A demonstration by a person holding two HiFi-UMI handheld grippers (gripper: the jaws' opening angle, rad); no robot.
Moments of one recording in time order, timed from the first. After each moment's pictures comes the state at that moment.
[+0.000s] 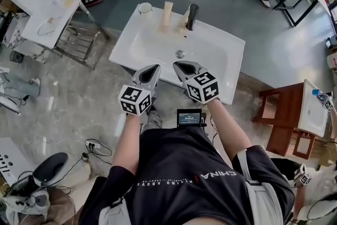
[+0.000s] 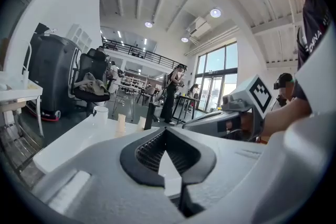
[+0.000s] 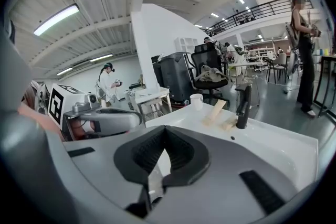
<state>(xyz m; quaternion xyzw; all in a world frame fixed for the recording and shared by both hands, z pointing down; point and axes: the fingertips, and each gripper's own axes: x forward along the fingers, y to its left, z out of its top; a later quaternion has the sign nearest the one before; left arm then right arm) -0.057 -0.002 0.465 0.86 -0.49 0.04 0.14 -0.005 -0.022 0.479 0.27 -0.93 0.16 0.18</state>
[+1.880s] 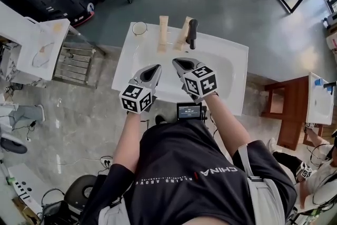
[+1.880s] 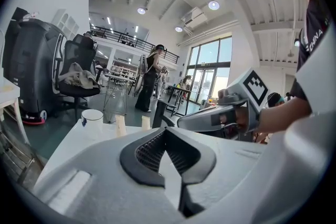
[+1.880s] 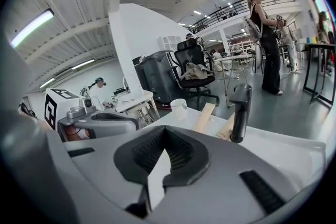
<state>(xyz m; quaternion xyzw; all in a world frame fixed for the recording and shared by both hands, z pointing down) -0.085 -0.128 0.474 0.89 -0.42 0.08 0.16 -0.036 -0.152 0.485 0.34 -0.90 0.22 0.17</state>
